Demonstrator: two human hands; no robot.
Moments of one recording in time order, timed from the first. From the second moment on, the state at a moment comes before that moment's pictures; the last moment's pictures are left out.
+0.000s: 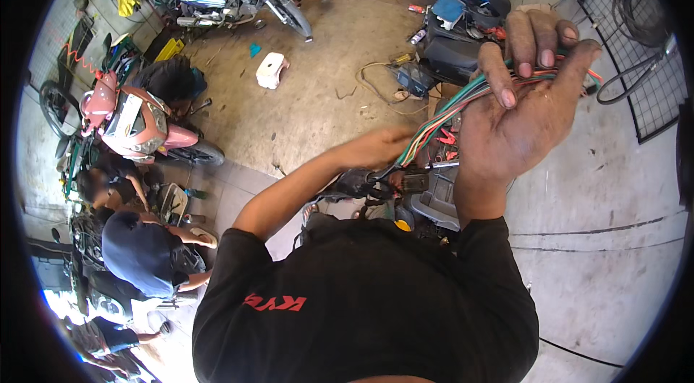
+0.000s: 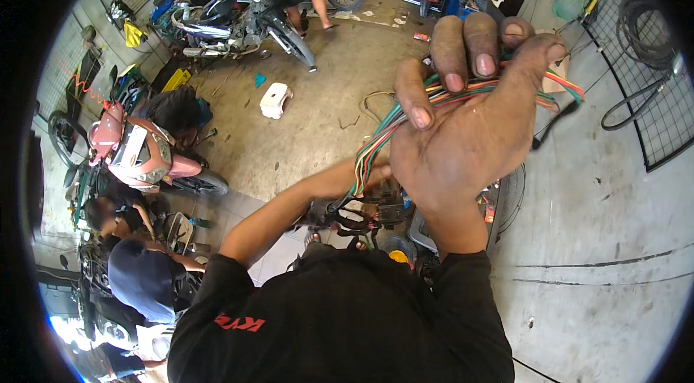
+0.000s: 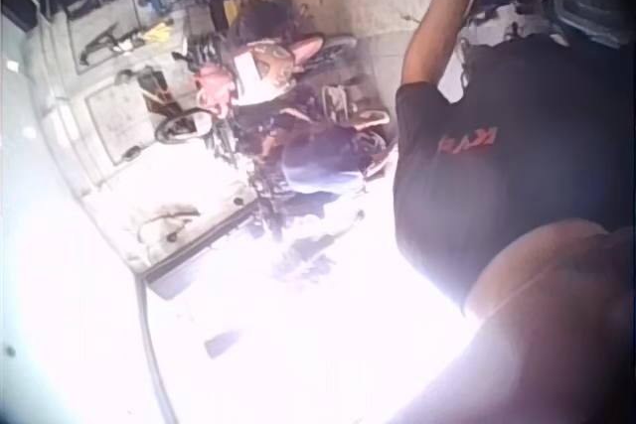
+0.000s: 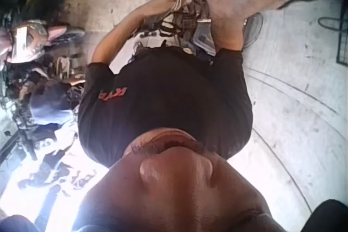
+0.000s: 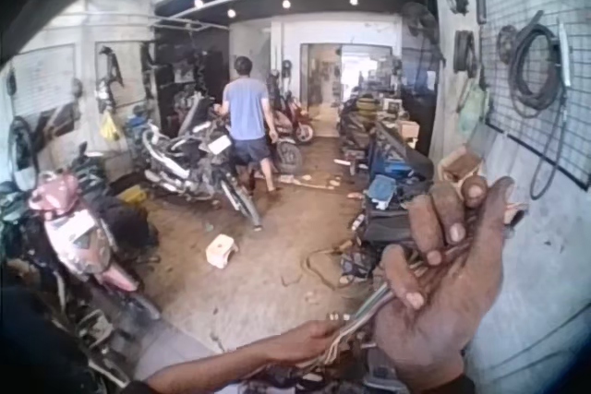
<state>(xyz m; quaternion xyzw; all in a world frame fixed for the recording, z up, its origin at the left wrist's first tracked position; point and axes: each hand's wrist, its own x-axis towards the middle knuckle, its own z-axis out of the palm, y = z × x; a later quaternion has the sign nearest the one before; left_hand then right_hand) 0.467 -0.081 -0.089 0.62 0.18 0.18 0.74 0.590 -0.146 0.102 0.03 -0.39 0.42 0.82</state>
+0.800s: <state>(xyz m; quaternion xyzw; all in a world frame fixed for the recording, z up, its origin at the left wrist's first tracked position) 0.449 -0.103 -0.068 0.67 0.17 0.67 0.27 0.603 -0.122 0.100 -0.08 -0.38 0.28 0.88</state>
